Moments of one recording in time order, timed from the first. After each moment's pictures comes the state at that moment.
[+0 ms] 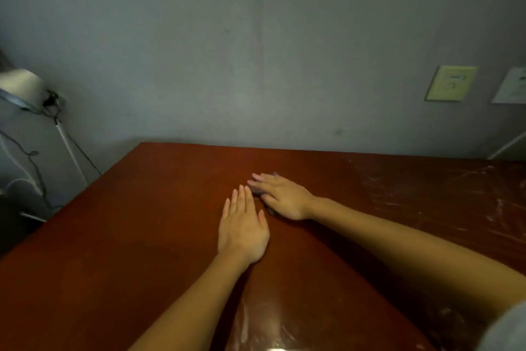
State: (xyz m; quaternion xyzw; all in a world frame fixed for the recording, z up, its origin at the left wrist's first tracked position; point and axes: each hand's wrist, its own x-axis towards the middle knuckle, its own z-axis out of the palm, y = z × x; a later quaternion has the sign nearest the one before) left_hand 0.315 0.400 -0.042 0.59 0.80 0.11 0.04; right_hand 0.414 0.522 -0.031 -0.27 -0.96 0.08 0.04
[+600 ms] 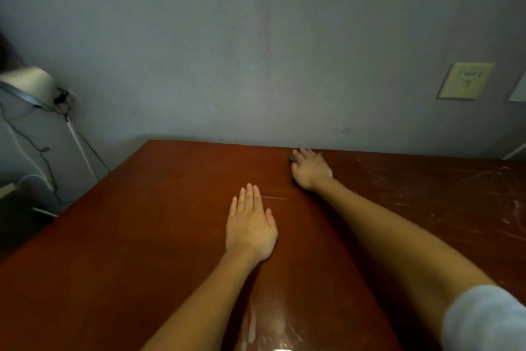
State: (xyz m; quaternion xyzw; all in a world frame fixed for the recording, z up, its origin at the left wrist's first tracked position) left_hand 0.316 0.401 -0.044 0.59 0.80 0.11 0.03; right_hand 0.416 0.586 -0.029 -0.53 -0.84 0.07 0.07
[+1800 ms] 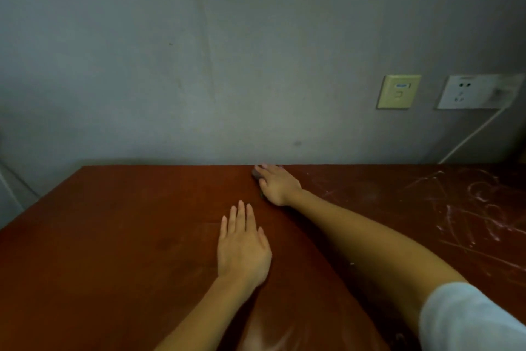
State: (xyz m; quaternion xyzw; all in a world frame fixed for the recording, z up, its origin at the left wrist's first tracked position) left_hand 0.397 0.440 -0.039 0.62 0.78 0.11 0.04; right_hand 0.468 0.611 -0.025 -0.45 -0.89 0.08 0.07
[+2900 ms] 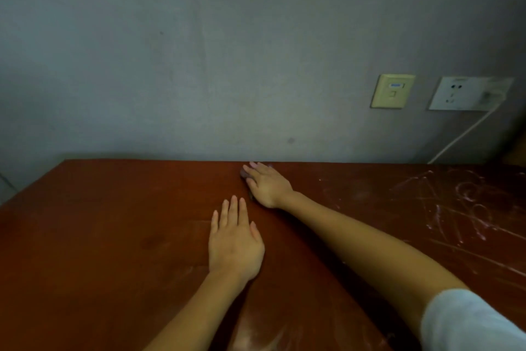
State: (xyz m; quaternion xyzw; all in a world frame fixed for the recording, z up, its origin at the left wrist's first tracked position) left_hand 0.396 0.448 -0.040 0.62 0.78 0.10 0.03; right_hand 0.463 0.602 -0.028 -0.45 -0.89 0.09 0.06
